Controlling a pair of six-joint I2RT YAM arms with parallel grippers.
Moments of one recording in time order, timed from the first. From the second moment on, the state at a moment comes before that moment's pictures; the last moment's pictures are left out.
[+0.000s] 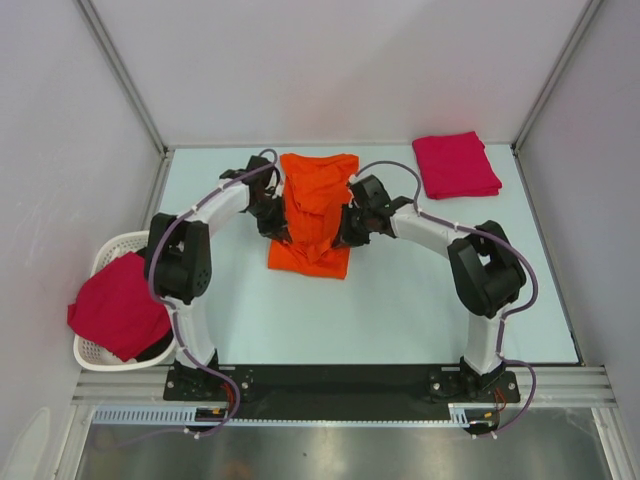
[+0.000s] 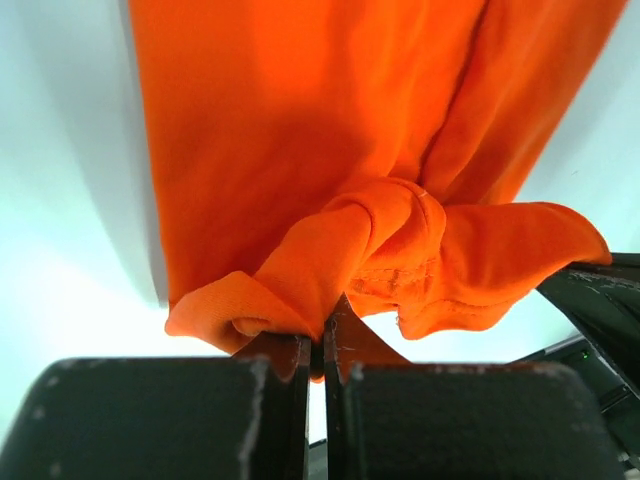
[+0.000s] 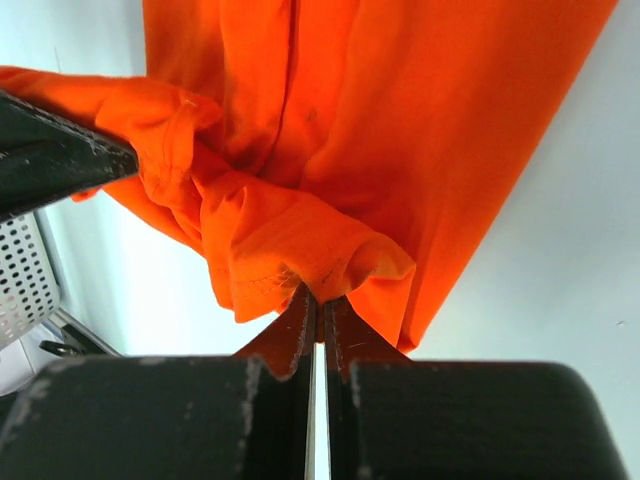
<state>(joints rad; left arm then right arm) -0.28 1.95 1.48 -0.83 0.32 -0.43 0.59 1.91 1.35 -0.35 -0.29 0.63</state>
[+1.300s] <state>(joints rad) -0.25 1.85 1.53 -0.92 0.36 -0.34 0.58 1.93 1.46 -0.43 -0.28 0.62</state>
